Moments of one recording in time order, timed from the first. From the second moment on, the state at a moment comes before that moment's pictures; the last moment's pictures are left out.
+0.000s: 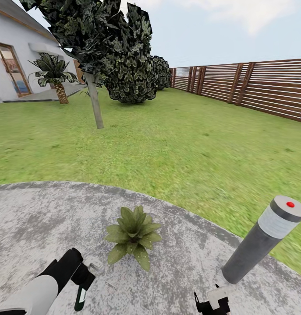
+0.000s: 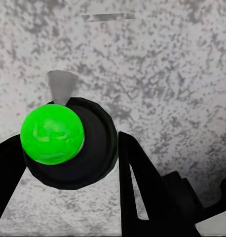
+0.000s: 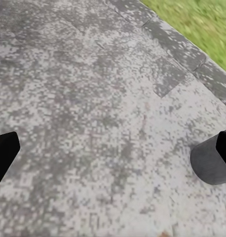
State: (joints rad) left arm -0.68 0.10 0.04 -0.35 -0.66 0.63 -0.58; right arm -0.41 -0.02 -0.02 -0.03 0.40 -0.68 -0.21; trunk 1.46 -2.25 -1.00
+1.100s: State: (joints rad) left arm -0.68 0.00 0.04 -0.35 -0.66 0.64 -0.48; right arm -0.41 -0.02 -0.02 -0.03 0.40 -0.68 -0.21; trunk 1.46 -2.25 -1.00
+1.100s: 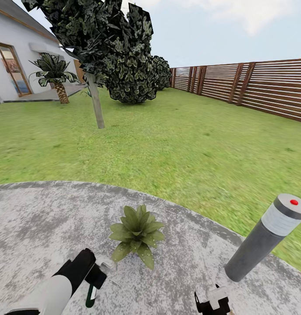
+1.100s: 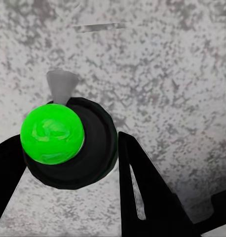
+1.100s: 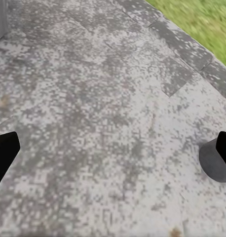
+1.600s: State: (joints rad) left arm -0.67 0.02 0.03 -0.33 -0.66 0.64 -0.48; right arm -0.41 -0.02 -0.02 -0.03 0.40 -0.68 -0.21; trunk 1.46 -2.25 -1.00
